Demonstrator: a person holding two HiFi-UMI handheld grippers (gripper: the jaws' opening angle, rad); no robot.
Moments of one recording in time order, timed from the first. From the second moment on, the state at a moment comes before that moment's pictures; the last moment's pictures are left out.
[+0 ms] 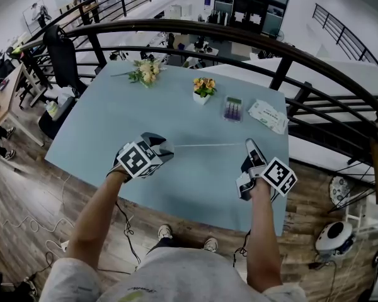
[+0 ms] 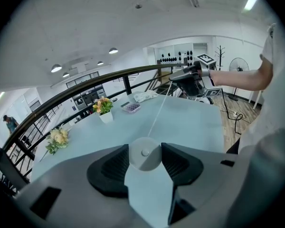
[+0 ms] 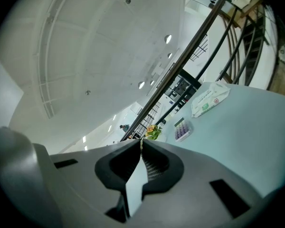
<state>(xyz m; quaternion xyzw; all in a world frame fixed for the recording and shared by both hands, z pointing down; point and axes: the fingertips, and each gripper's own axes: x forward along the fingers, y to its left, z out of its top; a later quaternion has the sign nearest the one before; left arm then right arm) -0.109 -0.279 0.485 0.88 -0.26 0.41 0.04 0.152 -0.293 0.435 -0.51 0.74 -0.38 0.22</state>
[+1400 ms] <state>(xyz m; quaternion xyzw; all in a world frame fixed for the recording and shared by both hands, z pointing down) -0.122 -0.316 0.535 0.88 -0.18 0.43 0.02 0.091 -0.292 0.501 -0.55 0.70 -0.41 0.17</state>
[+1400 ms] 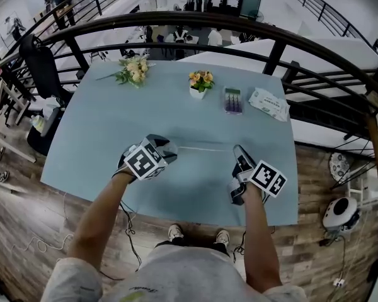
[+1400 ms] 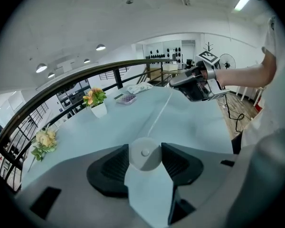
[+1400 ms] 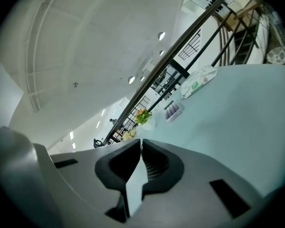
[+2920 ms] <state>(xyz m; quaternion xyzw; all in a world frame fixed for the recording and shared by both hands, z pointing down) -0.144 -0.335 0.609 0.88 -0.09 0.46 0.07 0.044 -0.307 0.573 -0.61 0.70 -0.37 -0.07</state>
